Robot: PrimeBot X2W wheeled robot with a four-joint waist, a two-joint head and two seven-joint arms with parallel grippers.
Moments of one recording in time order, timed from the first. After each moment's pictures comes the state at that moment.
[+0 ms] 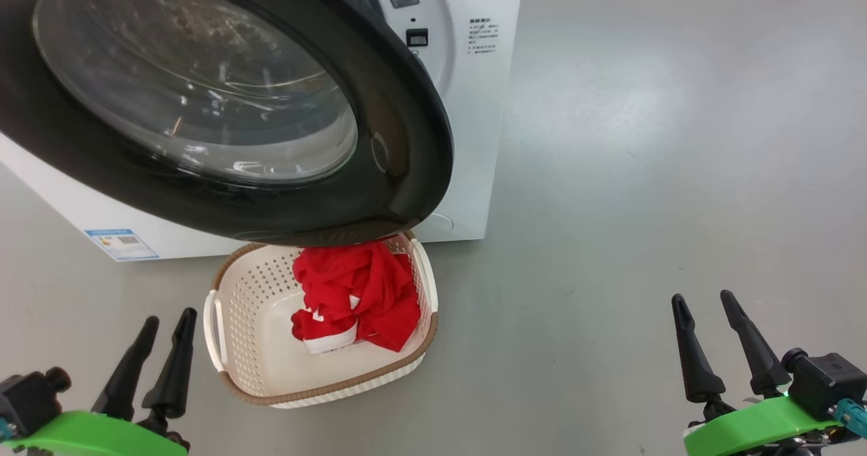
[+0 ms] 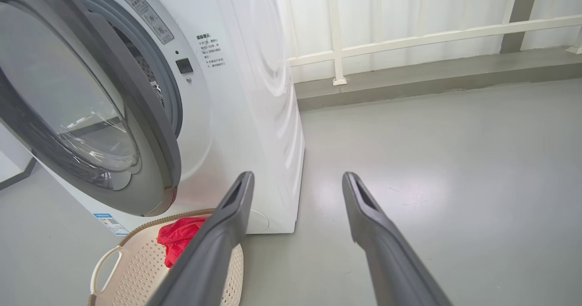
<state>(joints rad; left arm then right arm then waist) -0.18 0.45 -0.27 0.29 -1.05 -0.13 -0.25 0.02 -0.07 -0.02 0.19 0.37 0.12 -0.26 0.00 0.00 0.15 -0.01</state>
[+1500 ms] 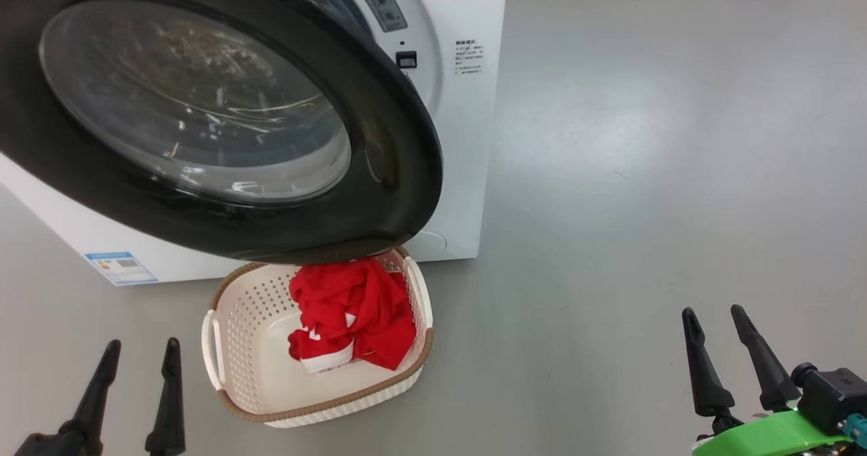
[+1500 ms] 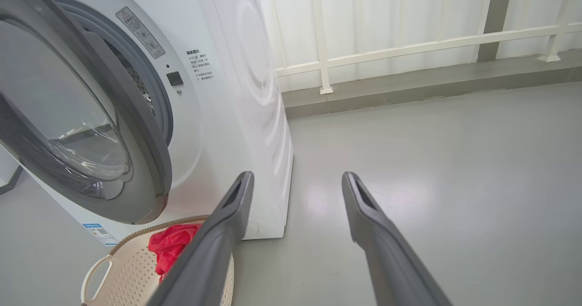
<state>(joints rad) 0.03 0.14 0.15 0.13 -0.21 -0.13 -0.25 0.06 -0.07 -0.05 0.18 0.37 0.12 -0.26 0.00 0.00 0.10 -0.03</state>
